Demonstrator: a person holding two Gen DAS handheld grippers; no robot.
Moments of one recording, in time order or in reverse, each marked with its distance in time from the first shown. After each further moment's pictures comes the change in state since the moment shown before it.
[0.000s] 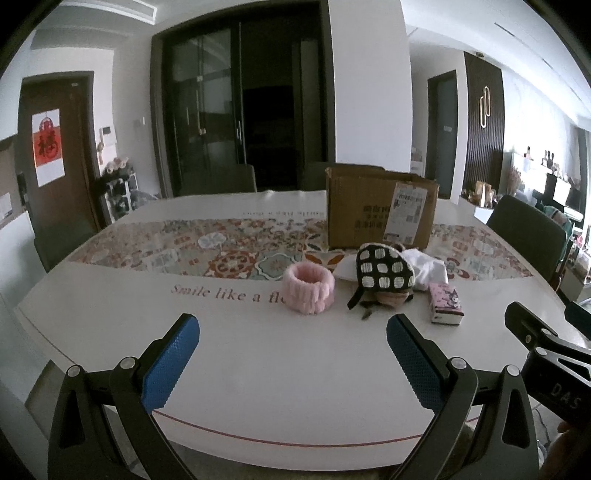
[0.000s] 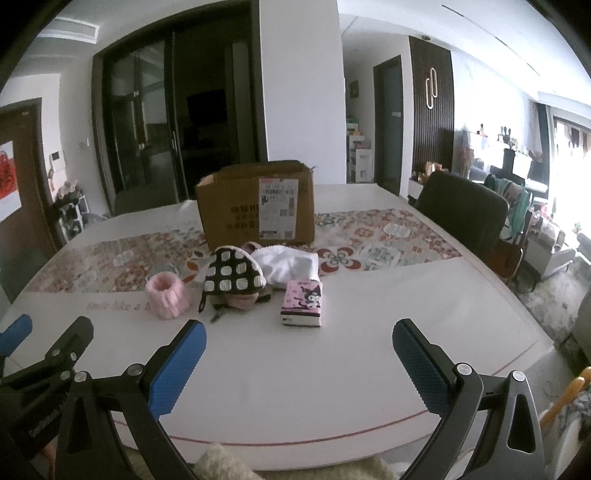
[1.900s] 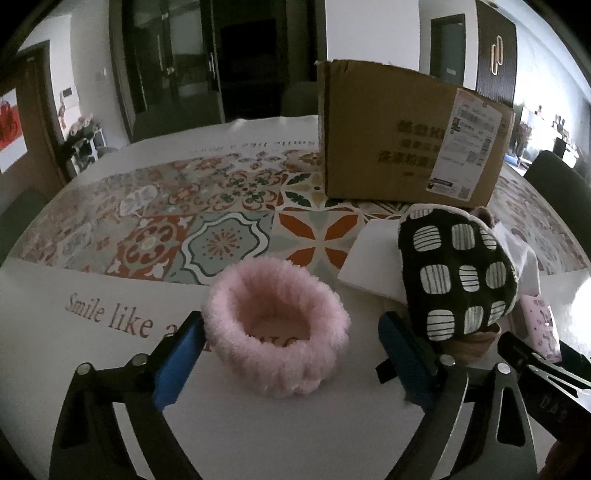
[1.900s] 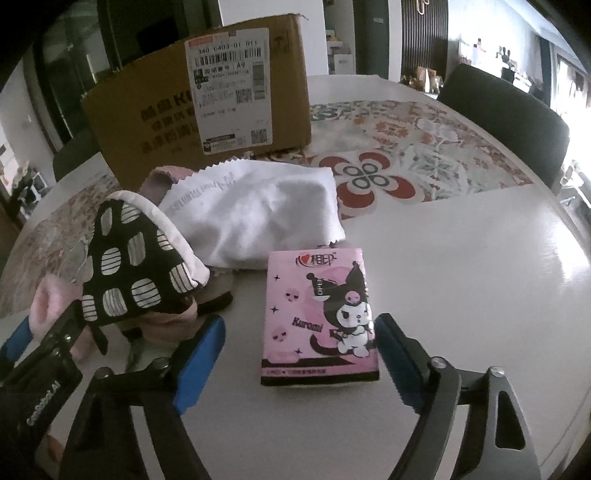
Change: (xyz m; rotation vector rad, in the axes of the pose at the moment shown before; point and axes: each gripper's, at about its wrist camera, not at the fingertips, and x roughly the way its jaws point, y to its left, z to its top) left arm 0.238 -0.032 0.022 0.032 0.278 -0.034; right arm 0.230 0.008 0.006 0.128 0.392 -0.058
